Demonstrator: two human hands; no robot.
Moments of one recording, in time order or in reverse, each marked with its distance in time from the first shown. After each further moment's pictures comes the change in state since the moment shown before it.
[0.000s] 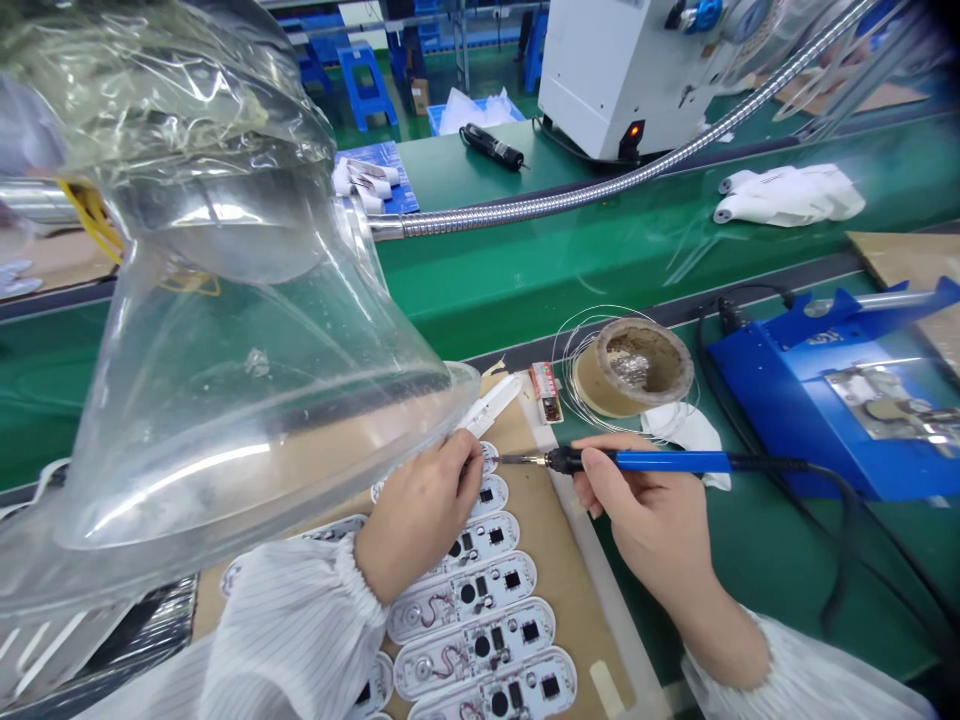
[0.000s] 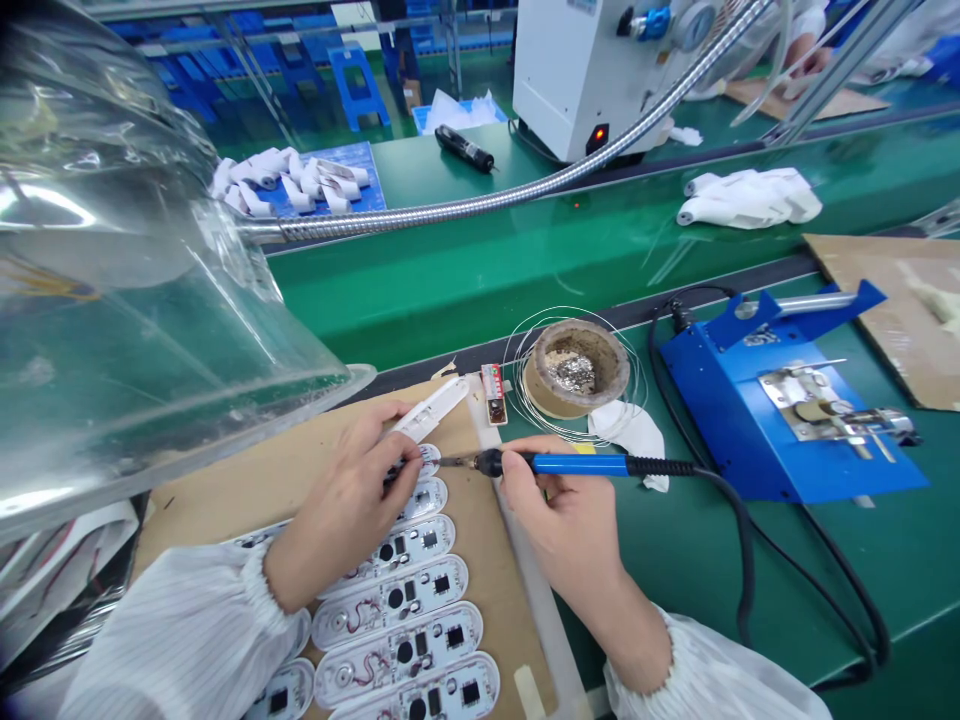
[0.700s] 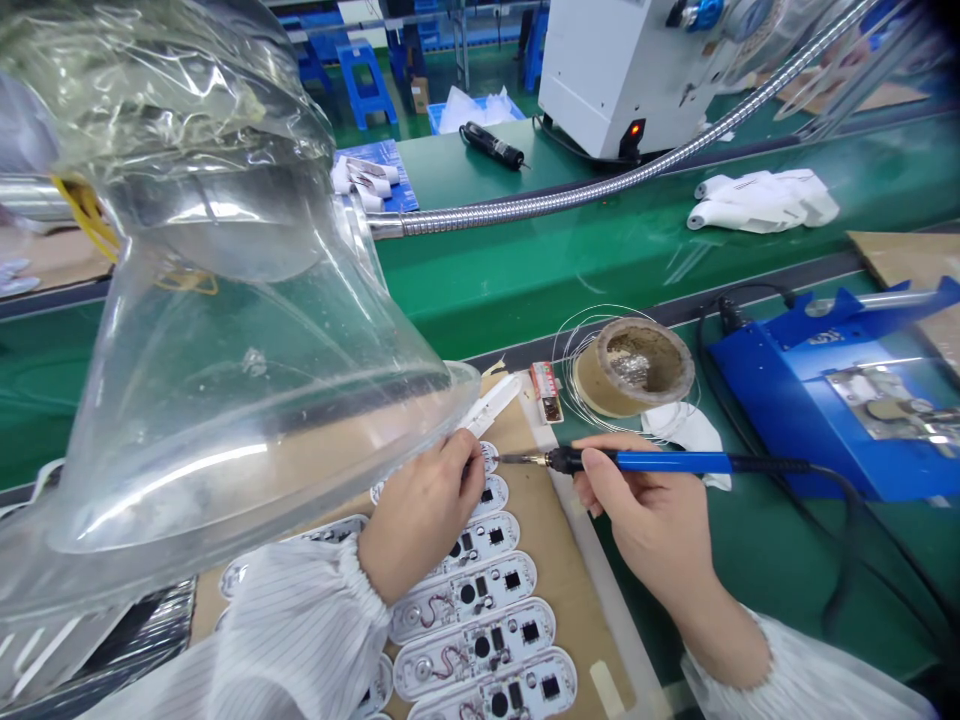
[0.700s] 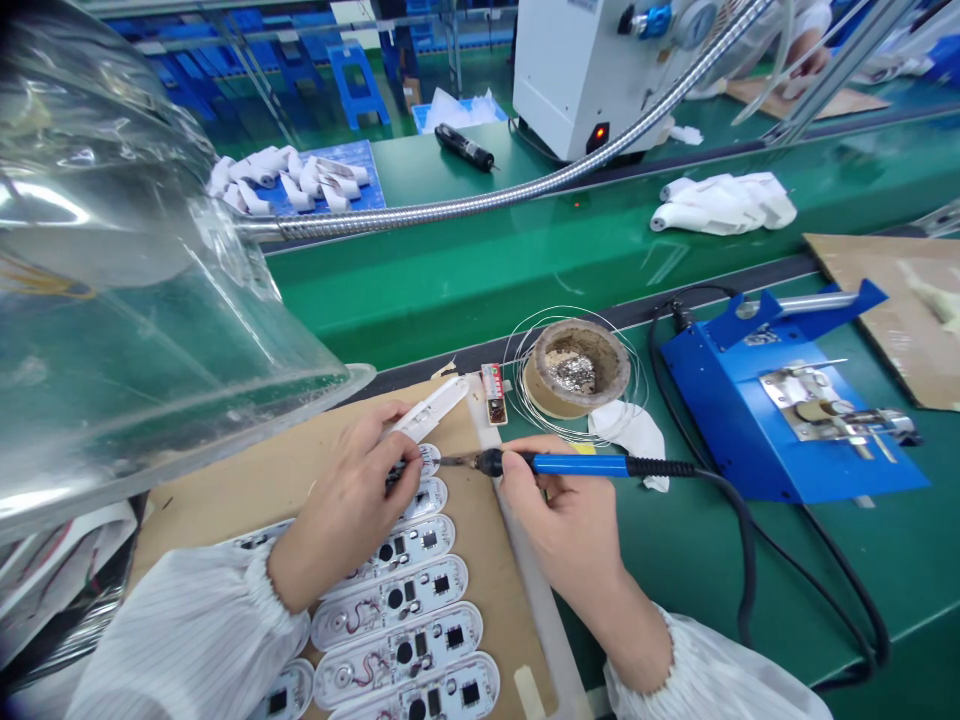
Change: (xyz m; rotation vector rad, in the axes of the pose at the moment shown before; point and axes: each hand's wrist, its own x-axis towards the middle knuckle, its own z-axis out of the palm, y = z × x) left_hand 0.000 0.000 0.003 0.030 0.026 -0.014; right_hand 0.002 -0.001 0.000 -0.019 0.000 -0.010
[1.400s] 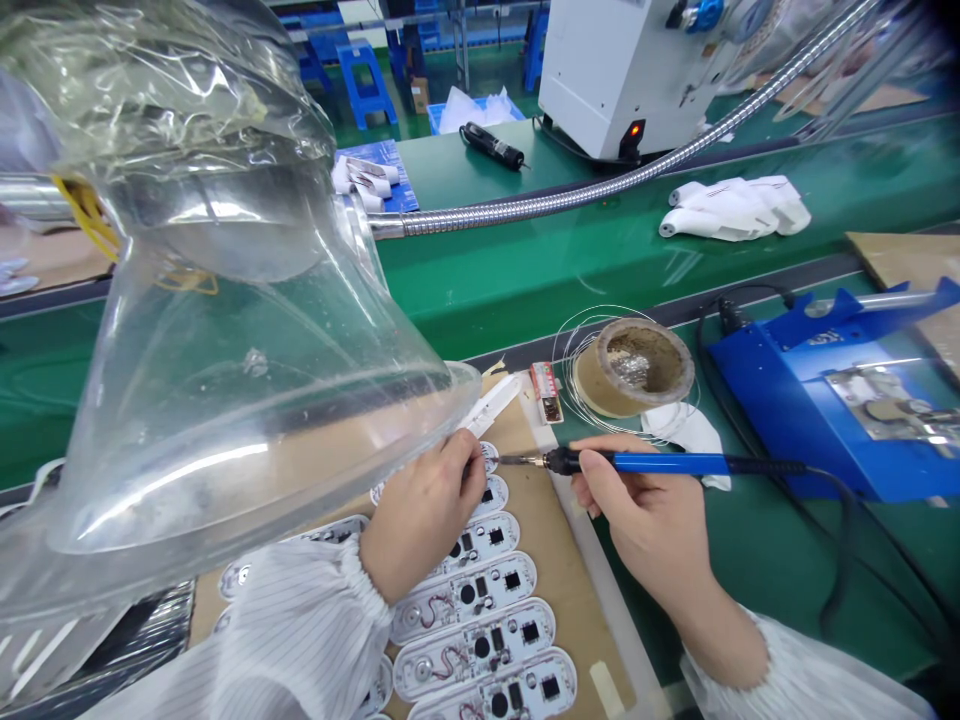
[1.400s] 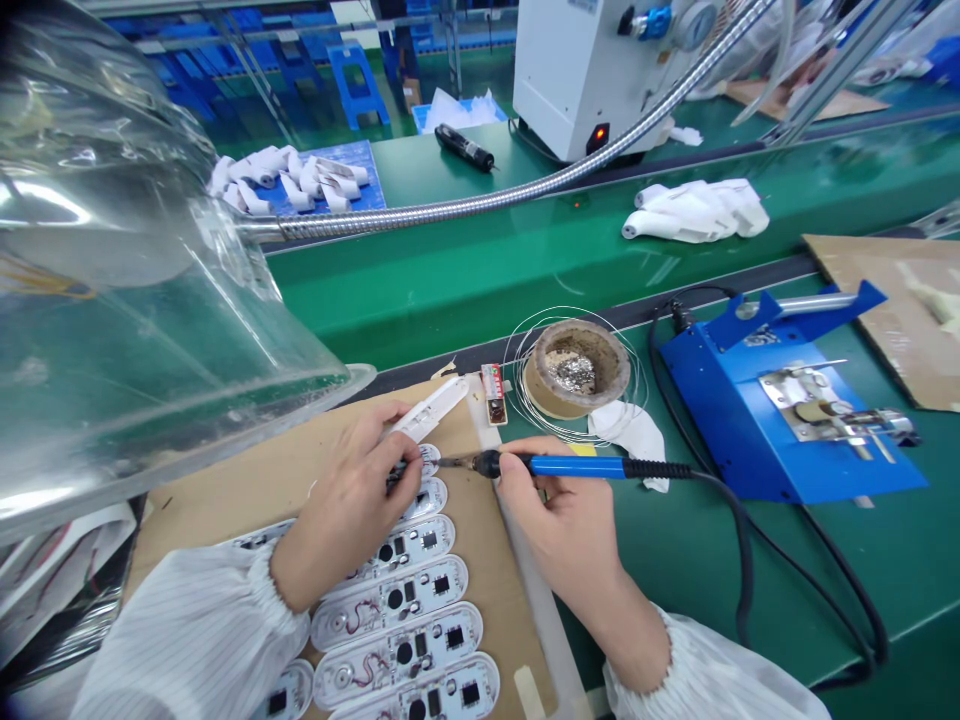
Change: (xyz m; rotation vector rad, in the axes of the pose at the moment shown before) left_hand -0.001 0.000 0.003 0.021 0.005 0.012; right_hand -0.001 0.001 0.001 -0.011 -0.009 0.001
